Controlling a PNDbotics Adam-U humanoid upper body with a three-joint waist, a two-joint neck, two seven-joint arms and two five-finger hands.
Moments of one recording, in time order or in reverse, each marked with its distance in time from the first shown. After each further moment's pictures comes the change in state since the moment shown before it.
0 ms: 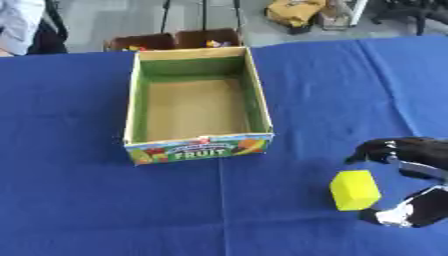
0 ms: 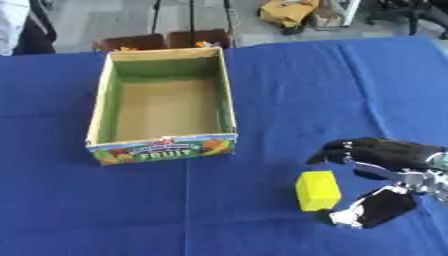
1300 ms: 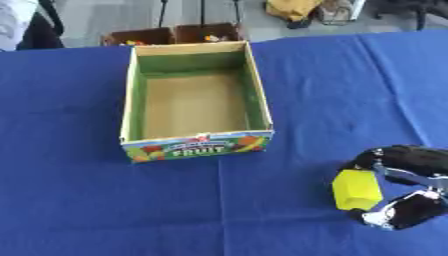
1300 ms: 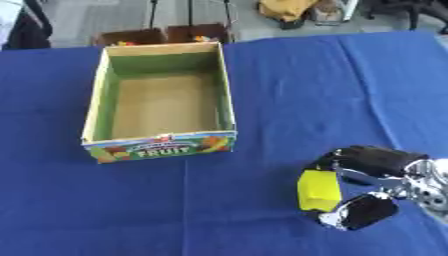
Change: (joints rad) left arm 0.000 -0.017 -0.006 0.000 0.009 -0.003 -0.002; right arm -0.005 0.002 0.046 0.000 0.057 0.121 0.034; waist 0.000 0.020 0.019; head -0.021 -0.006
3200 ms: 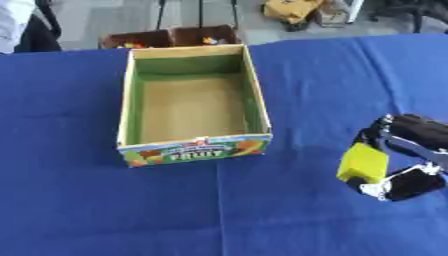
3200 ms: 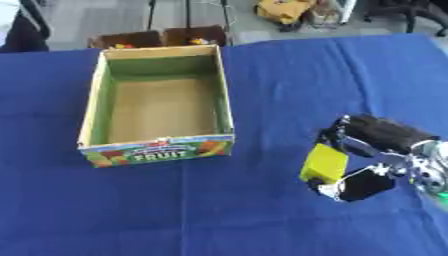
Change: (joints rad) left arm 0.000 -0.001 -0.005 0.000 0.003 -0.005 0.000; right arm -0.105 -0.002 -0.062 0.000 0.018 0.099 -0.182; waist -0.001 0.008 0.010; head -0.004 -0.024
